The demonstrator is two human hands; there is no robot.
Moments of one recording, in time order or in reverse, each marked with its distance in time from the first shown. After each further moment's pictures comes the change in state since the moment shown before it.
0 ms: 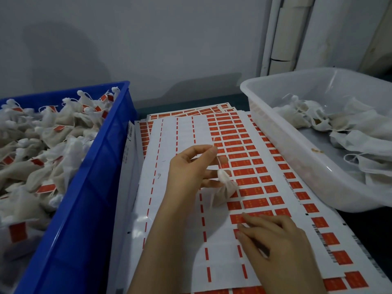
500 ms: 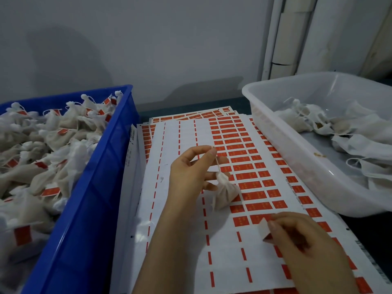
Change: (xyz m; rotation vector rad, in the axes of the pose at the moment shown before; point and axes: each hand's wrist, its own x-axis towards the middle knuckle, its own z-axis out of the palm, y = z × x) left_hand 0.003 0.001 0.000 0.015 0.063 0.012; right_hand 0.002 0.020 -0.022 0.527 -0.023 0.358
